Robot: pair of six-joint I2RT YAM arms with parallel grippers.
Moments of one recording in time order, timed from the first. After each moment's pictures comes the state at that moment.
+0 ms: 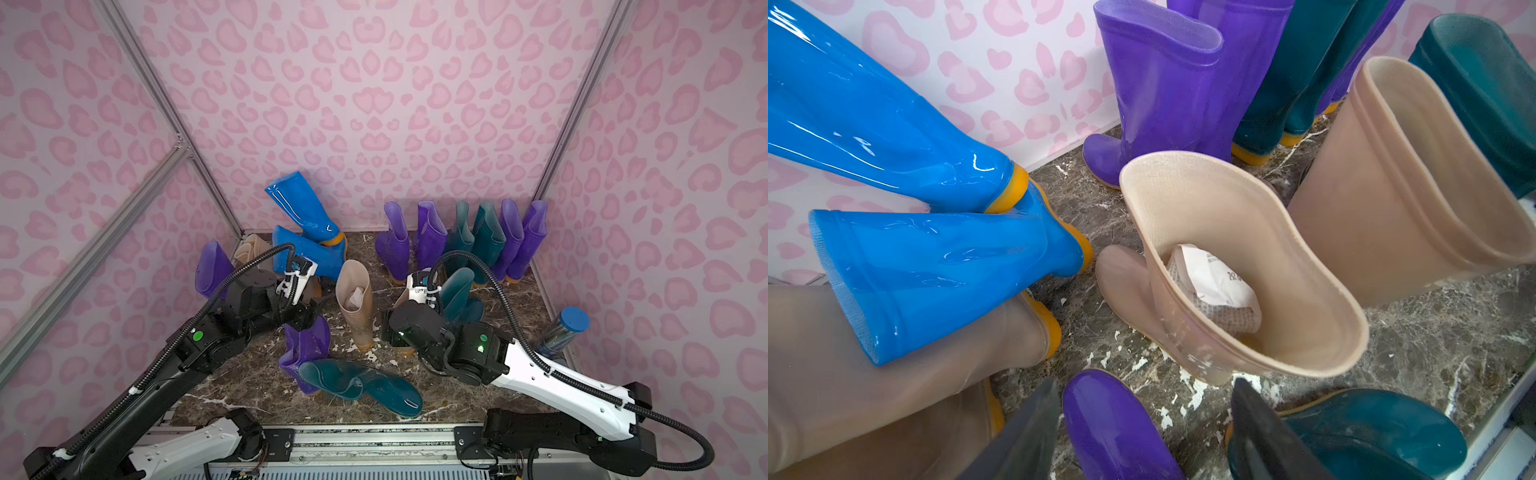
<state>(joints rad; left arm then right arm) -0.68 0.98 1.16 -0.71 -0.11 0.01 1.14 1.11 1.25 -0.88 0.52 0.93</state>
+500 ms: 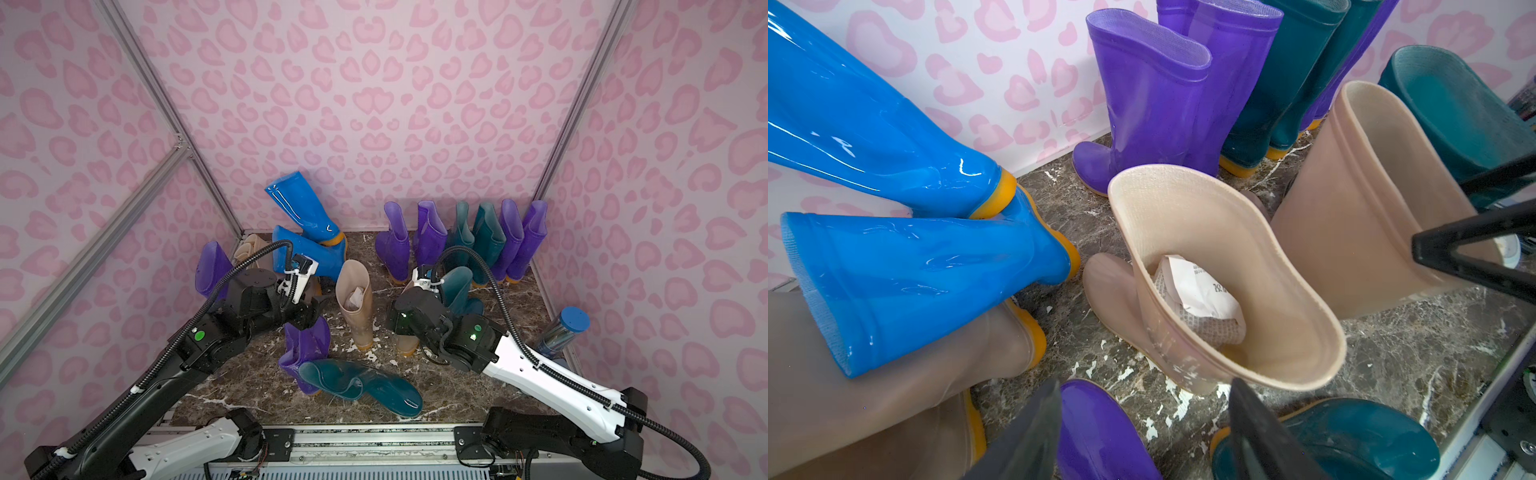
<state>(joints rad) -0.68 0.99 1.15 -0.70 -0.08 -0.02 0.99 1.14 1.20 -0.79 0.42 0.85</state>
